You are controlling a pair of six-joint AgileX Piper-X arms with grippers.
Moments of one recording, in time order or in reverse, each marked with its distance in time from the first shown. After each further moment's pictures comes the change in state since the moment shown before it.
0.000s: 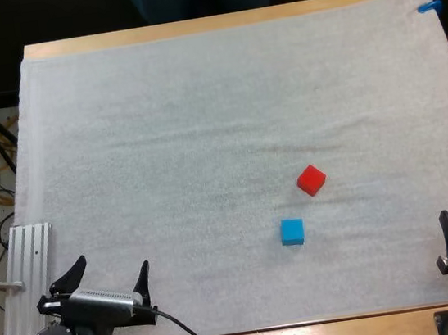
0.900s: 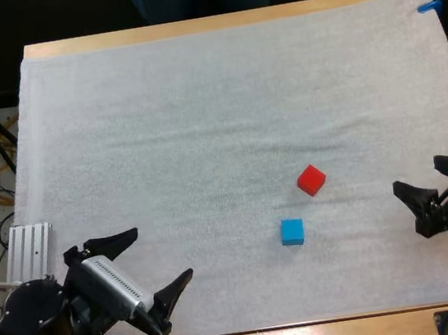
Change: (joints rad) left arm -0.410 0.424 -0.415 0.117 0.180 -0.023; right arm 0.010 0.603 -0.403 0.024 -0.420 -0.120
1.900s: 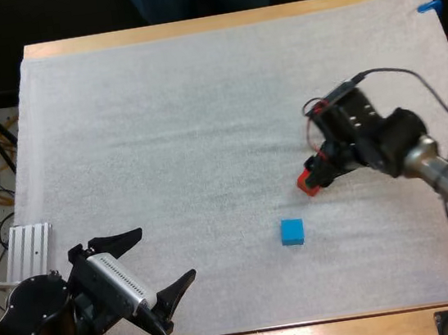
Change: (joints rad) left arm -0.010 0.013 0.000 0.003 -0.001 0.000; right arm 0.368 0.866 -0.205 -0.119 0.413 -0.076
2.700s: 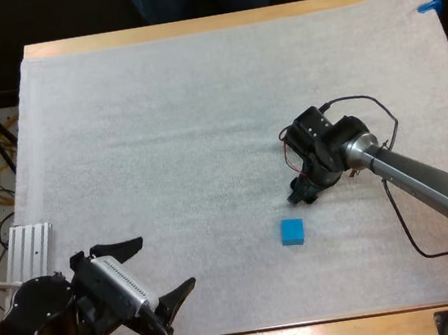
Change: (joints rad) left arm 0.000 0.000 0.000 0.089 0.000 0.000; right arm 0.013 0.312 -0.005 -0.070 -0.027 -0.013
